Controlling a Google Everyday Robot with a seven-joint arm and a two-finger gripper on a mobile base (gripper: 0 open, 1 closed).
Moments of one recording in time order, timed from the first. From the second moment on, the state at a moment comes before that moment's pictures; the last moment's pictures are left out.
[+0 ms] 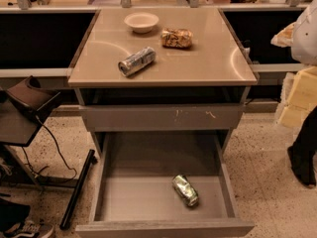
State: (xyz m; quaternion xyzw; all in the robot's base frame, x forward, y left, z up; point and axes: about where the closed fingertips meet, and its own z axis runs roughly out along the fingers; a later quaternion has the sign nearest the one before) arm 0.438 -0.217 0.976 -0.60 0.78 -0.03 0.16
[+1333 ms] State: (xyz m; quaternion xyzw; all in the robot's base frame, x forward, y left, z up) arm 0.466 -0.191 0.719 -0.59 0.79 0.12 0.12
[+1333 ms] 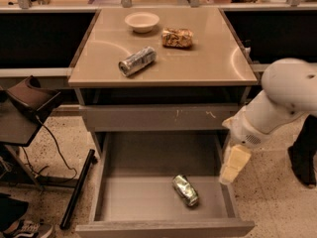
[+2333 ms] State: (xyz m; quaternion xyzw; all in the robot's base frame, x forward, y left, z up) arm 0.475 -0.182 0.607 -0.56 0.80 0.18 0.09
